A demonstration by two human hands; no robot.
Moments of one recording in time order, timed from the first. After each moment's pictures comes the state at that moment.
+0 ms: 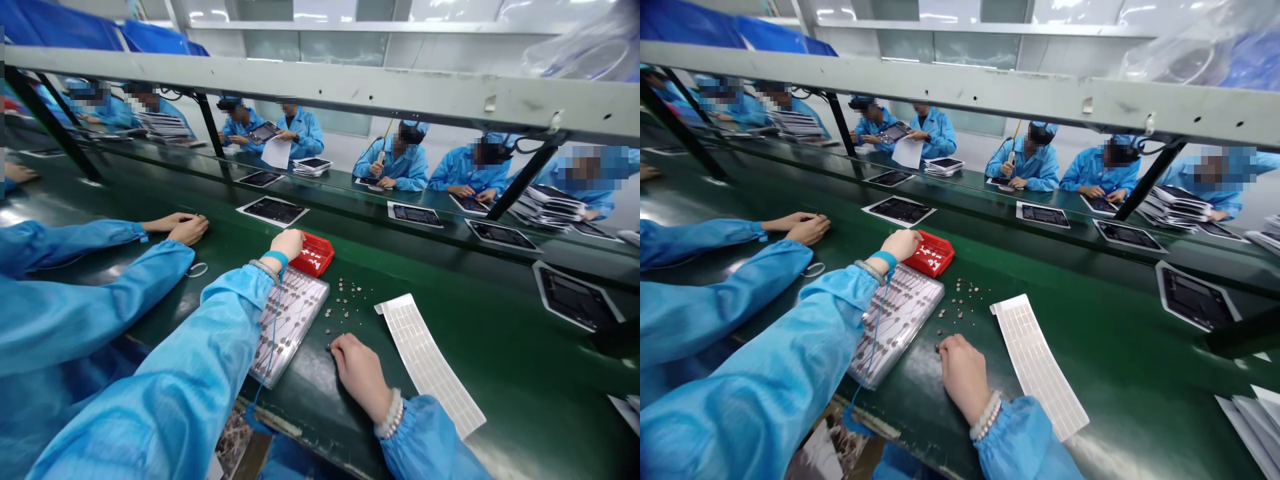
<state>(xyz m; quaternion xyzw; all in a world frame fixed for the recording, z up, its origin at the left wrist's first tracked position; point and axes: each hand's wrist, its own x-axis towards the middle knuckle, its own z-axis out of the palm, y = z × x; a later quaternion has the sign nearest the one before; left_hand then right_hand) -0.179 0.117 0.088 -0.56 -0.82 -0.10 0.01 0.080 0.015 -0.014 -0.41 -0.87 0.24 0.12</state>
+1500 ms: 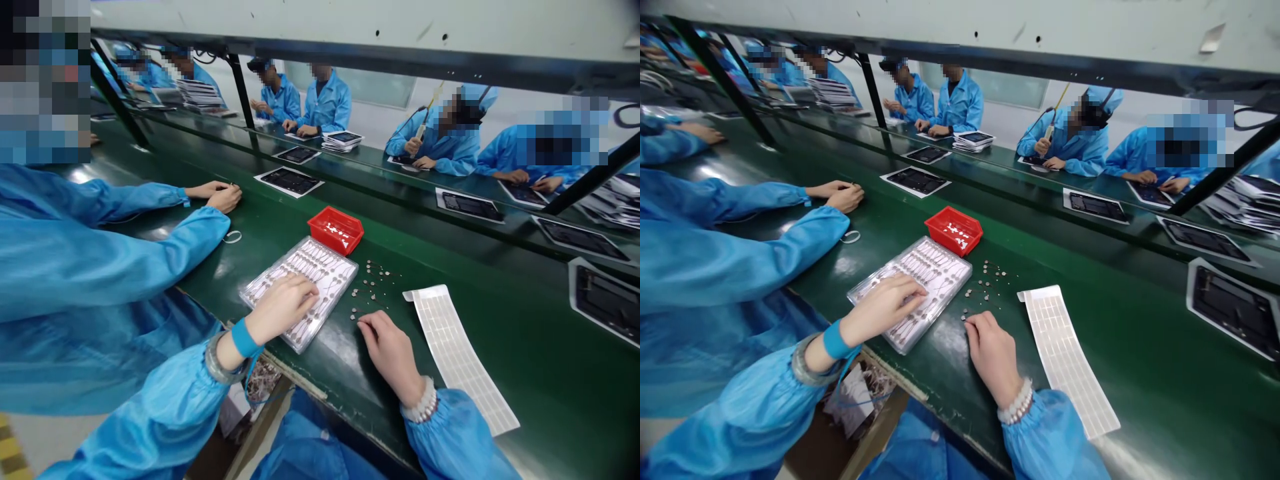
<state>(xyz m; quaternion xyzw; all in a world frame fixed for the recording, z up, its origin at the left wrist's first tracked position) -0.144 -0.055 0.033 -0.70 -0.70 -0.17 -0.03 0.086 0.018 -0.014 -0.37 -0.88 0.20 0.20</state>
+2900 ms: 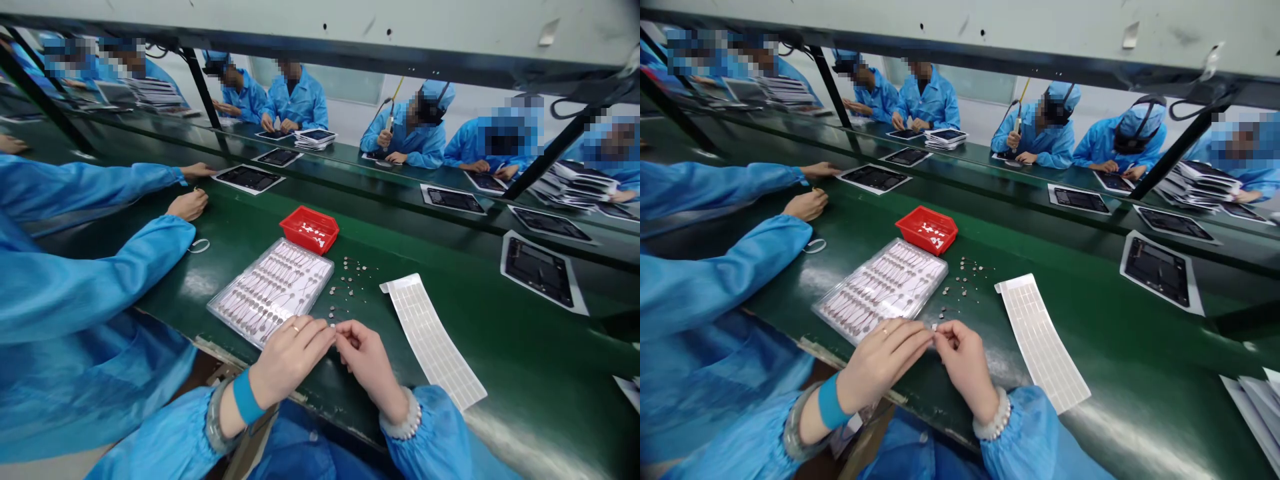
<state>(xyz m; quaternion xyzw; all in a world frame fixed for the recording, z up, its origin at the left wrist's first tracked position) -0.065 -0.077 0.016 -0.77 -0.53 -0.28 0.21 0.082 -0.004 -0.004 -0.40 -0.60 0.64 0.26</state>
